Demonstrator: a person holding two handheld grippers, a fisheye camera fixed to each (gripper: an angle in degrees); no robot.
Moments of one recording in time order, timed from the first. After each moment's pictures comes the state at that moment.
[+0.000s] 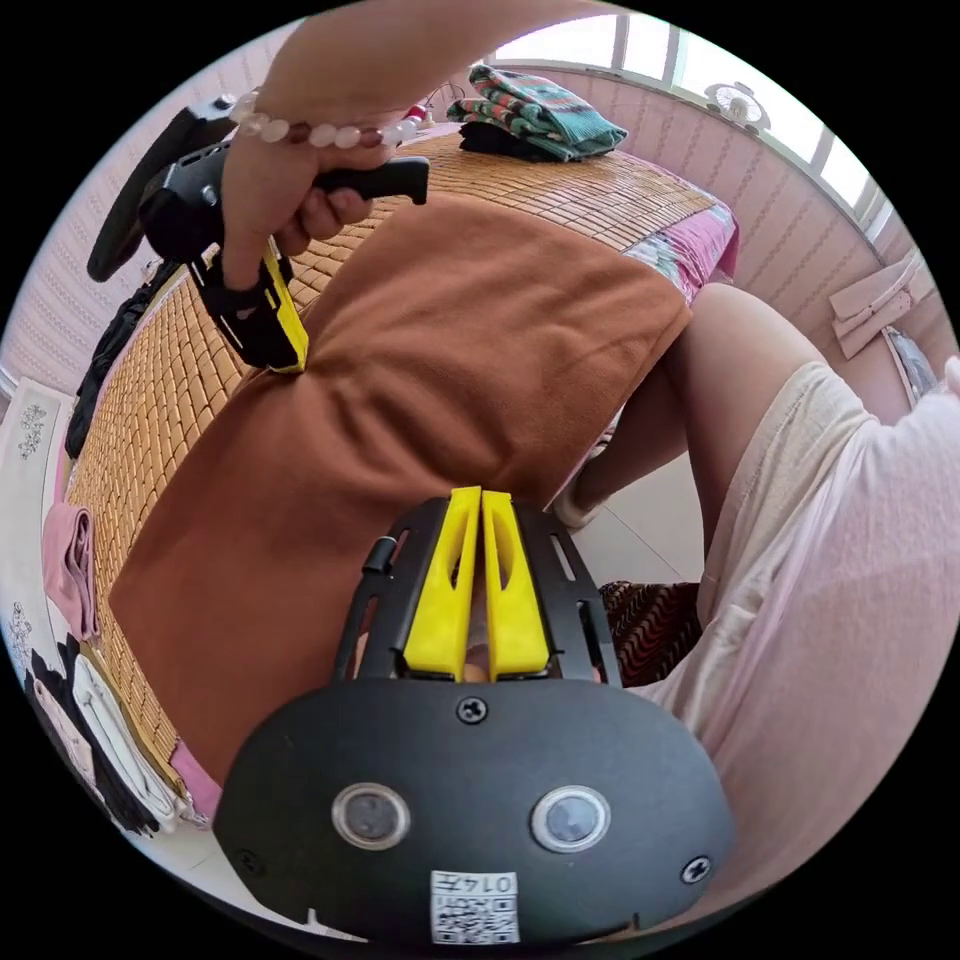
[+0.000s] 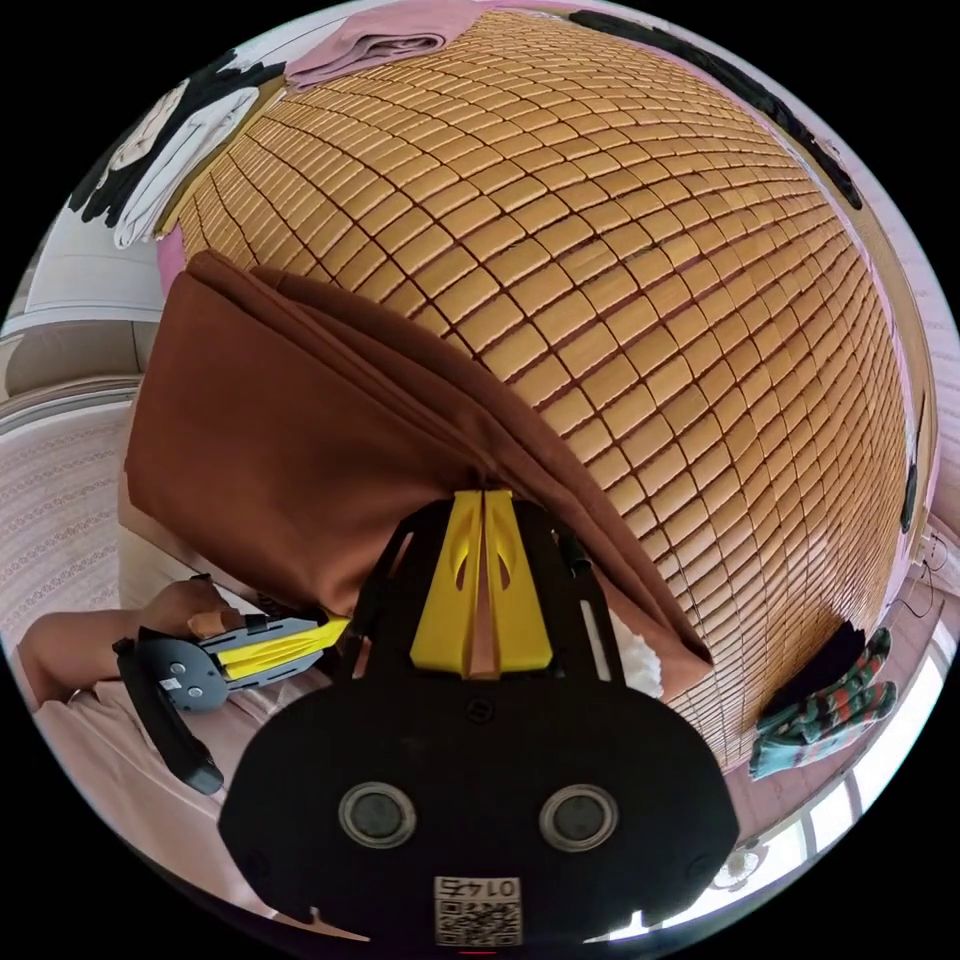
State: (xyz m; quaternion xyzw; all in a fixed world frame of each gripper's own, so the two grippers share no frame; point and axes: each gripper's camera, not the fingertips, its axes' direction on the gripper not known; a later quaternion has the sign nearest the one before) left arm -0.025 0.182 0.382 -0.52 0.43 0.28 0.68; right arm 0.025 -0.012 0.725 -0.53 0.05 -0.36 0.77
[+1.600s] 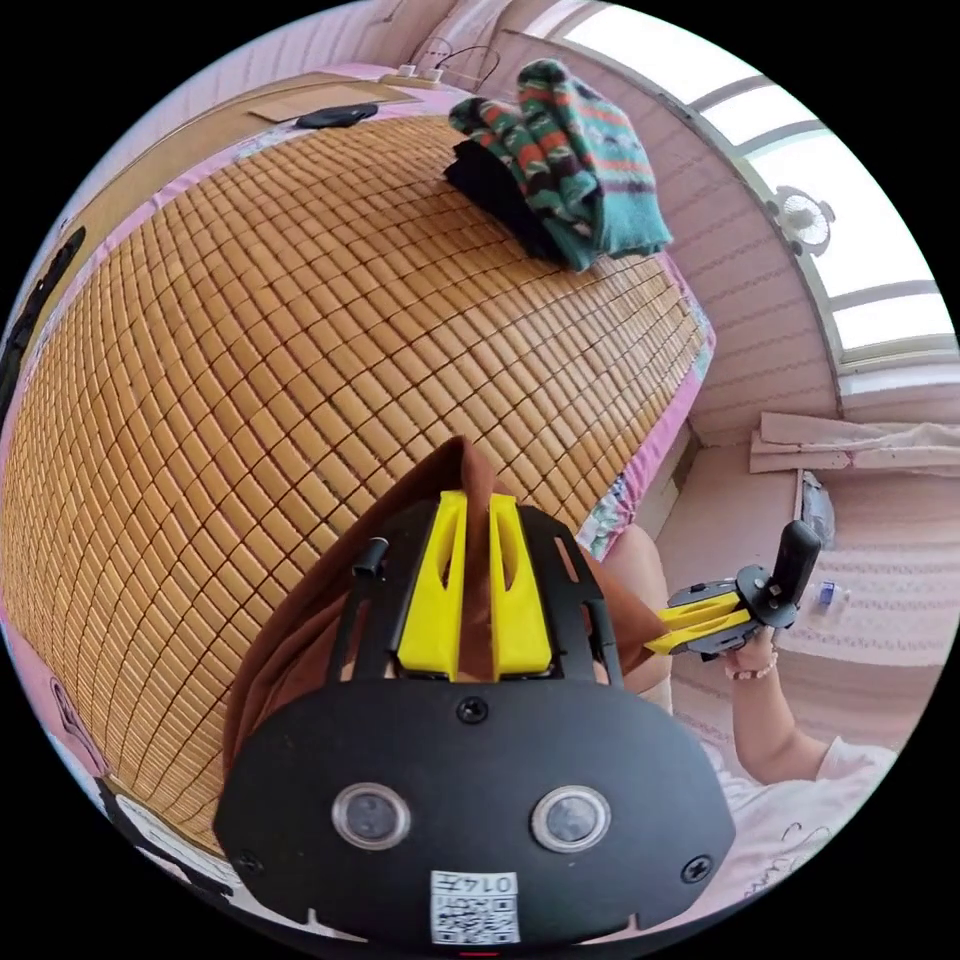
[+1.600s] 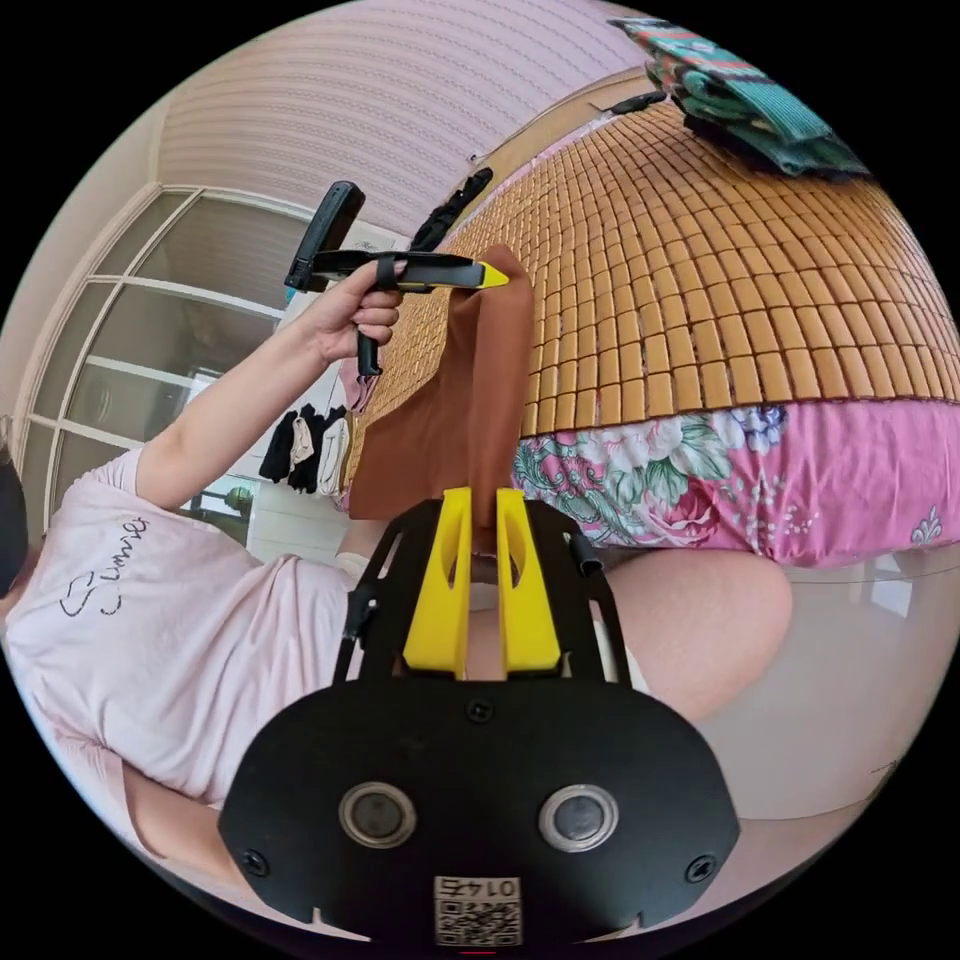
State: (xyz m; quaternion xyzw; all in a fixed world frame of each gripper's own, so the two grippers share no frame) left arm 0.179 -0.008 0.635 -0.62 0.53 0.14 0.55; right arm 0.545 0.066 0.324 -0.22 -0.20 0.08 0.95
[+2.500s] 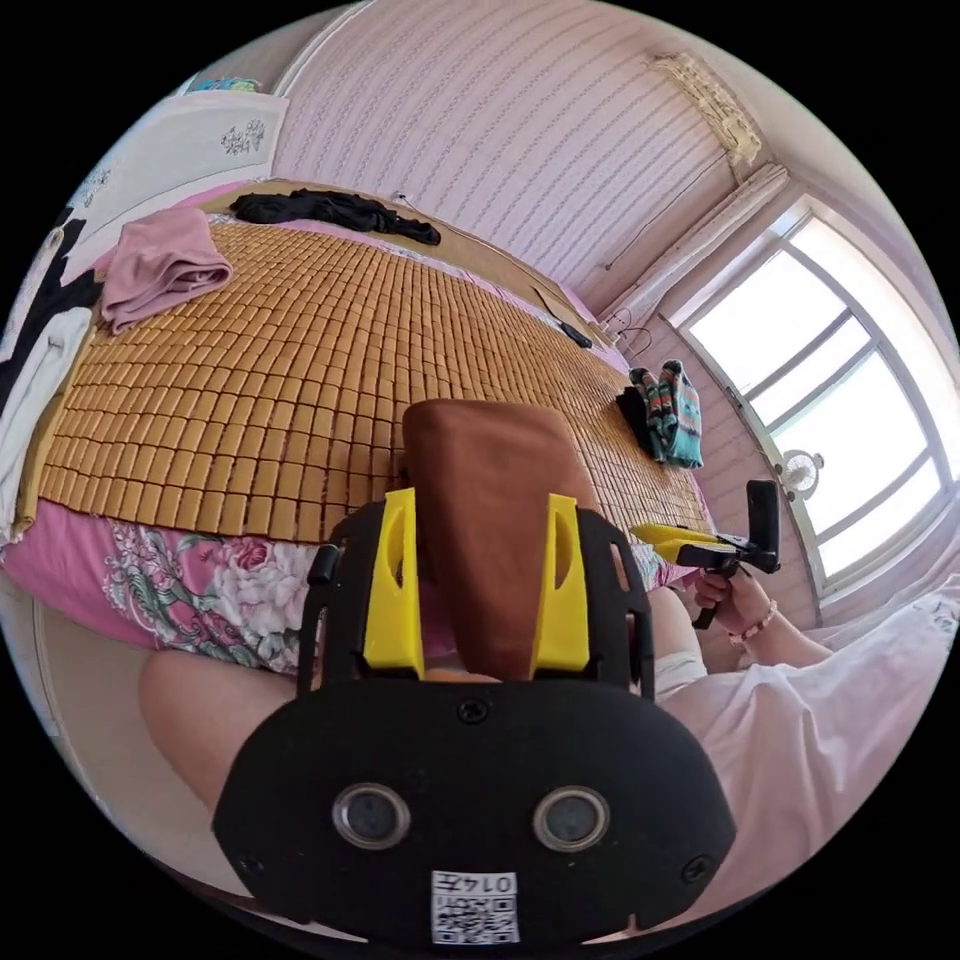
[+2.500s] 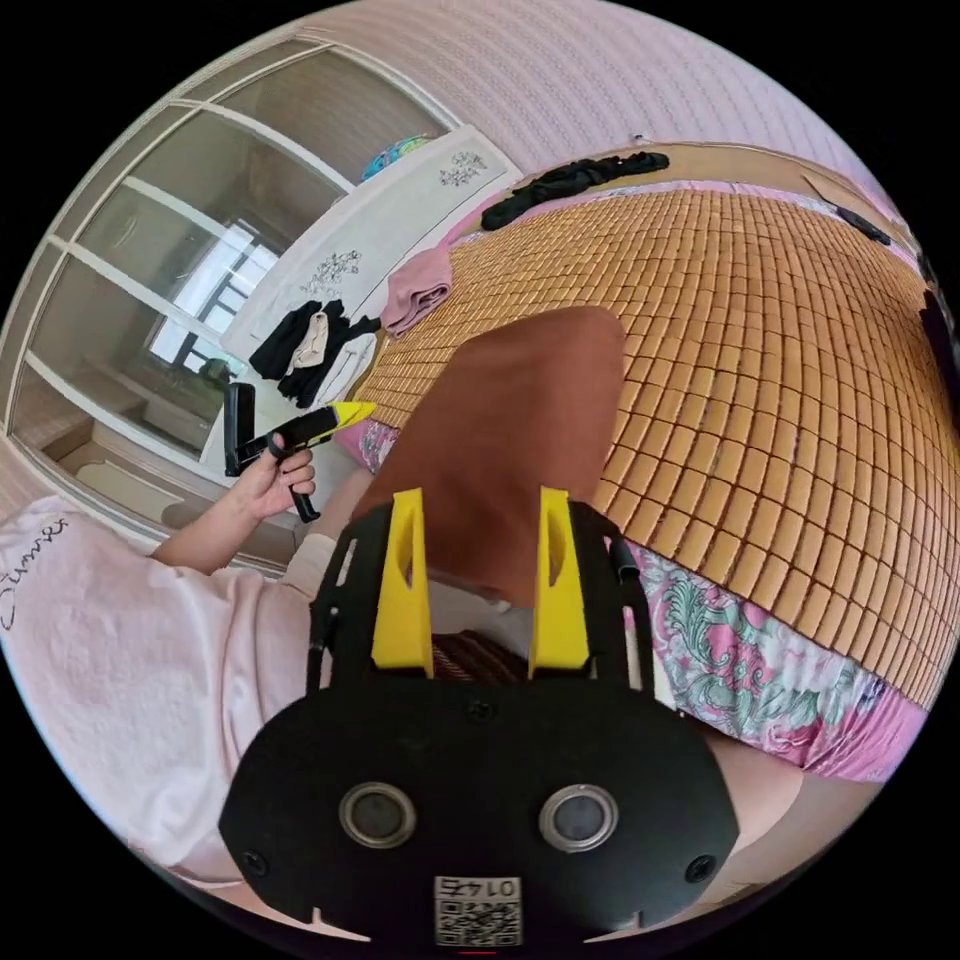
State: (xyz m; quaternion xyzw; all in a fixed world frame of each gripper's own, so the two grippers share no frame) left arm -0.263 0.109 0.483 -0.52 0.34 -0.19 0.76; right arm 0.395 0.058 0.417 -0.27 -0.20 -0.09 0.94
